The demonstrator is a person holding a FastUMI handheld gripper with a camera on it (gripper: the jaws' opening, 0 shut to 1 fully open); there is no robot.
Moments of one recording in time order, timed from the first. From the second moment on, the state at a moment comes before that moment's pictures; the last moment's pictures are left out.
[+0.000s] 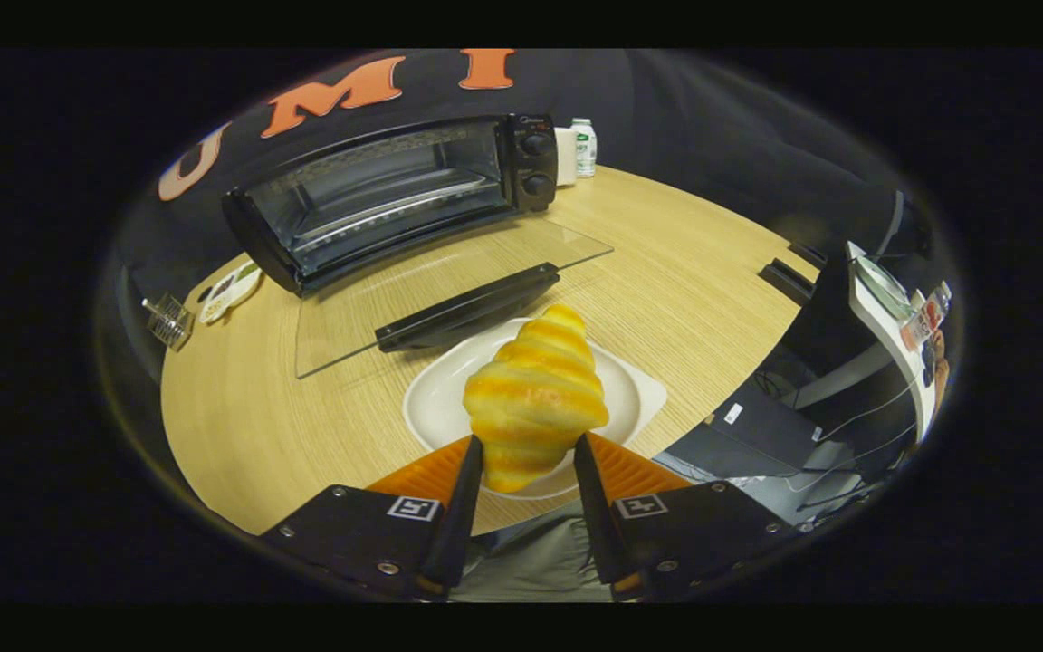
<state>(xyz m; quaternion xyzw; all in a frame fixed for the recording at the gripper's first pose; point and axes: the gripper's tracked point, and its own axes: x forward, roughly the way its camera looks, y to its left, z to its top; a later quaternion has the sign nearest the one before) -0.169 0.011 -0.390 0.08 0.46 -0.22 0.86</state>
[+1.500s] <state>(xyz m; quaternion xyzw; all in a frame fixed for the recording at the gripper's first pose) -0.048 0.013 -0.283 0.17 0.34 -0.03 0.93</state>
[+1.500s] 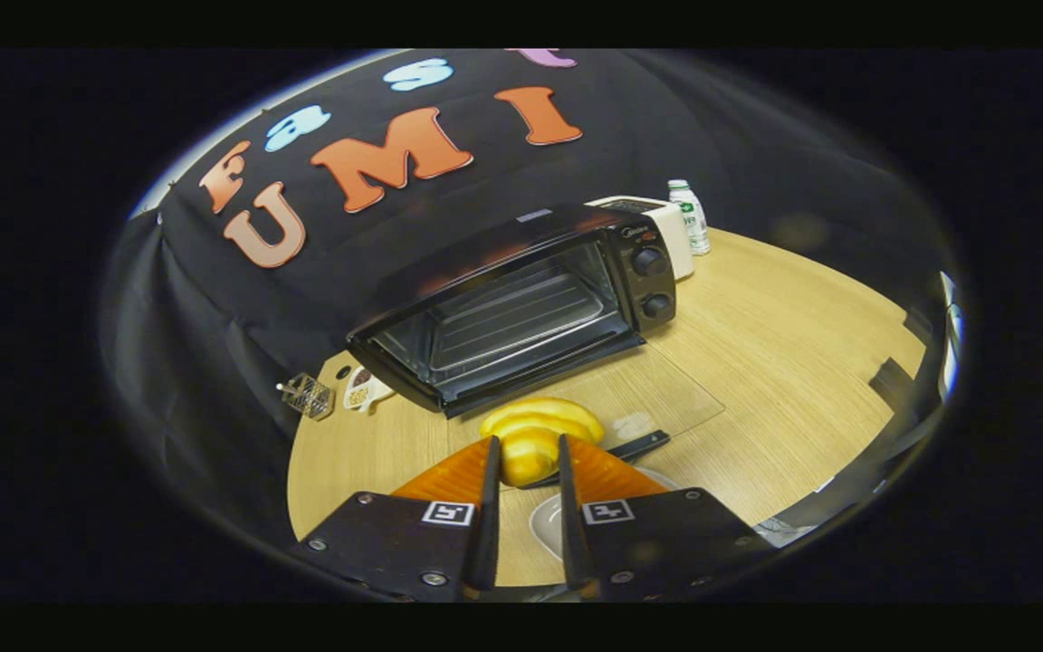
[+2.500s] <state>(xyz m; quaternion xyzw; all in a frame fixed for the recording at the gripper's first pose) 0.070 0.035 -0.262 0.22 0.21 0.04 0.95</state>
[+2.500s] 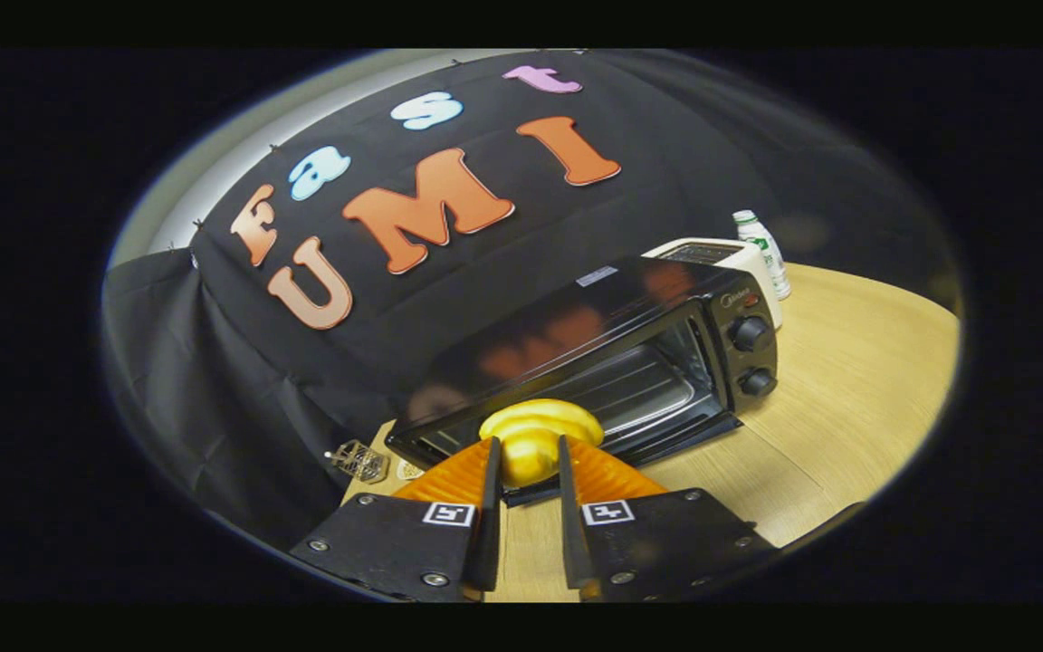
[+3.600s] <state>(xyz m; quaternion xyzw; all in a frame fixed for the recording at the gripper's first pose) 0.137 0.048 -0.323 0.32 0.21 0.01 0.92</state>
